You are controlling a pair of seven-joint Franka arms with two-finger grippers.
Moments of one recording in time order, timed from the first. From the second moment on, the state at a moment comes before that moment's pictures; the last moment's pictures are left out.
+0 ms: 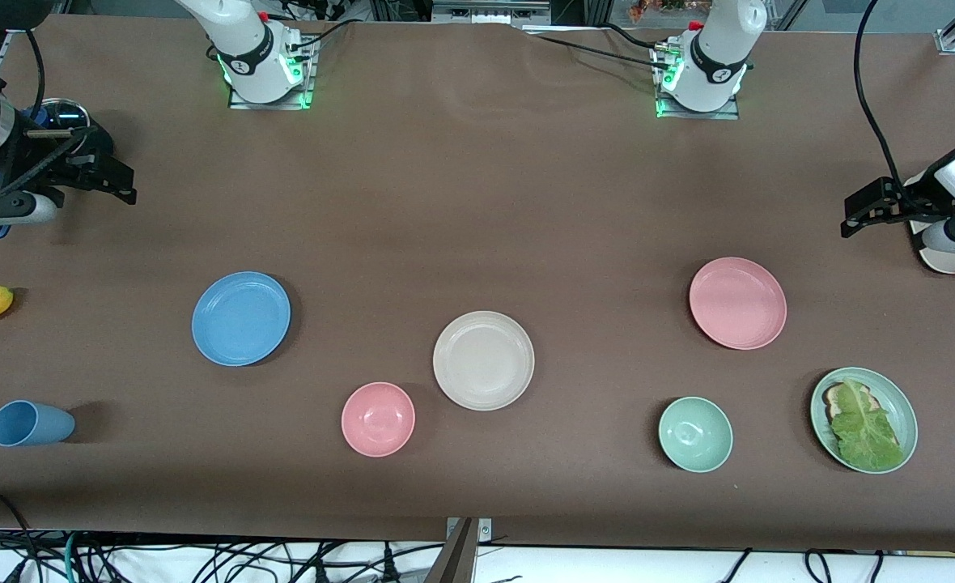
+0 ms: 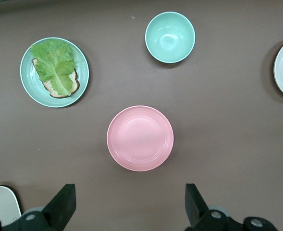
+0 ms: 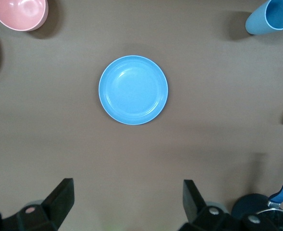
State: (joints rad) left arm -0.01 0.07 0.02 -1.57 -0.01 1.65 0.17; right arm 0.06 0.04 0.02 -1.58 -0.03 1.55 0.00
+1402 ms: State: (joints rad) left arm -0.01 0.08 0.02 -1.57 -0.01 1.68 0.17; right arm 0.06 0.04 0.00 -1.58 -0.02 1.55 0.00
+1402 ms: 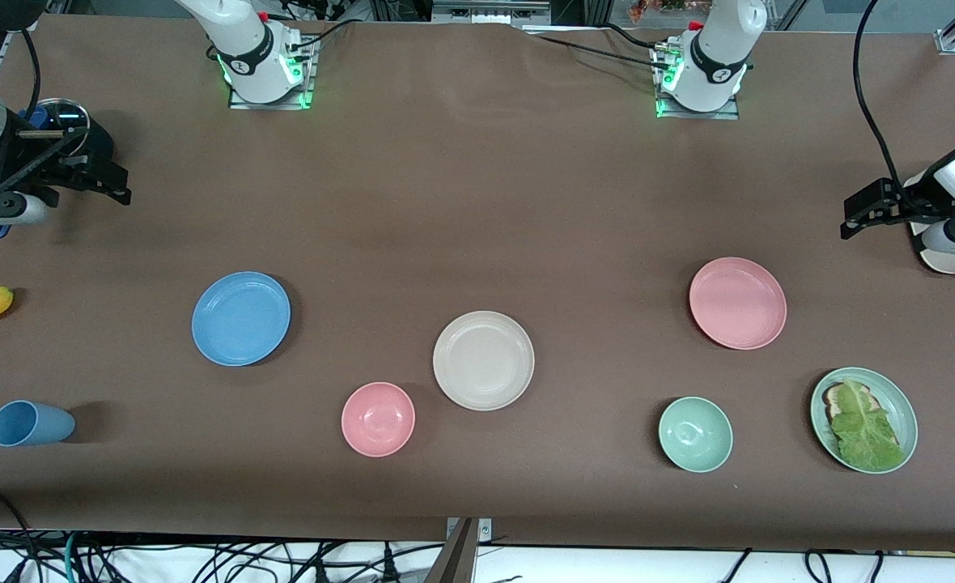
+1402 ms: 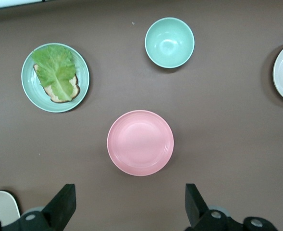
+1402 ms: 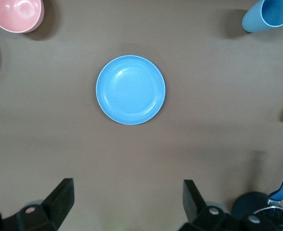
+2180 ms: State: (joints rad) left arm 0.00 0.10 0.02 -1.56 -0.01 1.69 0.17; right arm 0.06 0.04 -0.01 -1.58 -0.02 1.55 0.00
